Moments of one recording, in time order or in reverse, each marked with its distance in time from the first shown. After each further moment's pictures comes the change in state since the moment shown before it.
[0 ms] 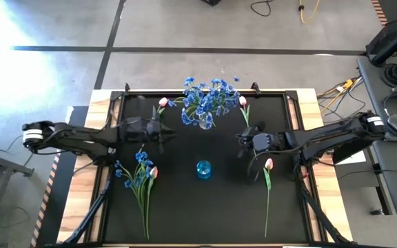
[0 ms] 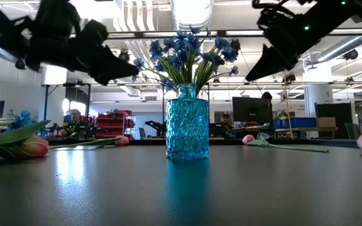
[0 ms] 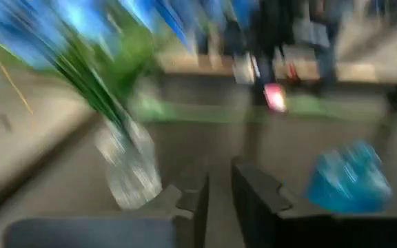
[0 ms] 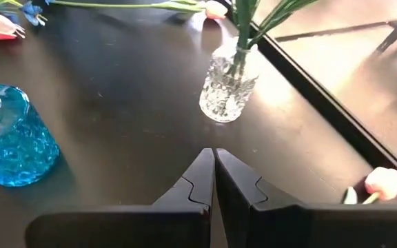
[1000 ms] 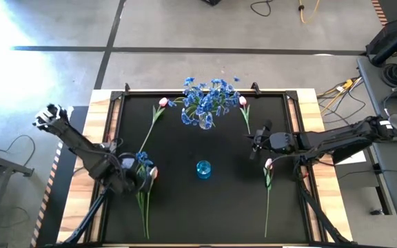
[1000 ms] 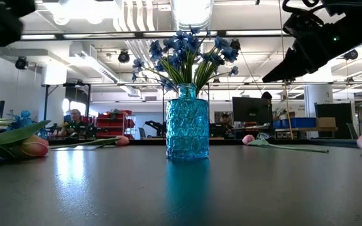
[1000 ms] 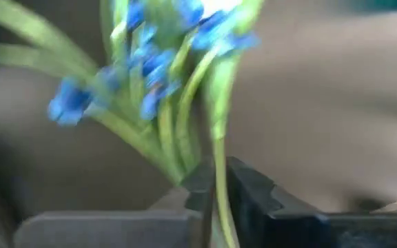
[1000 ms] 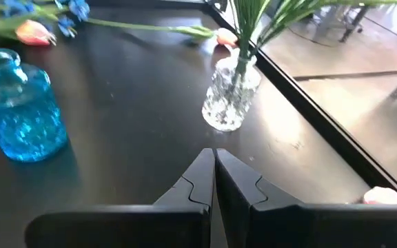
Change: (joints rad) left arm -0.930 0.111 0.514 -1.473 -0.168 -2.172; right arm -0.021 -0.247 -0.252 0.195 -0.067 -0.175
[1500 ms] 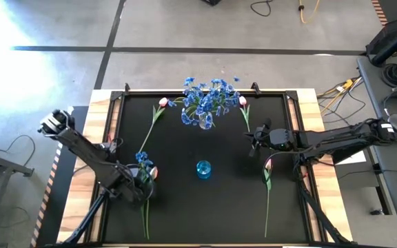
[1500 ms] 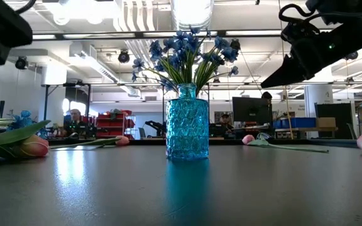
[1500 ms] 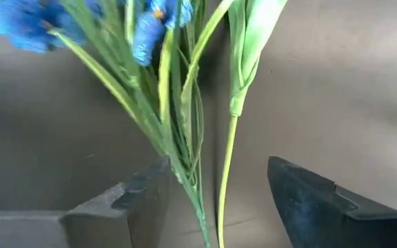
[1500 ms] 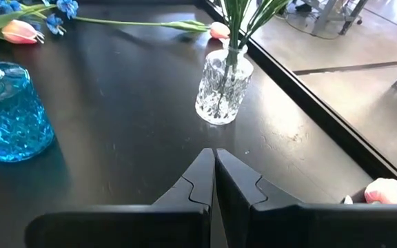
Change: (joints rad) left arm -0.010 0.177 -0.036 0.197 0.096 -0.157; right arm -0.076 0.000 -0.042 0.057 -0.064 -0.005
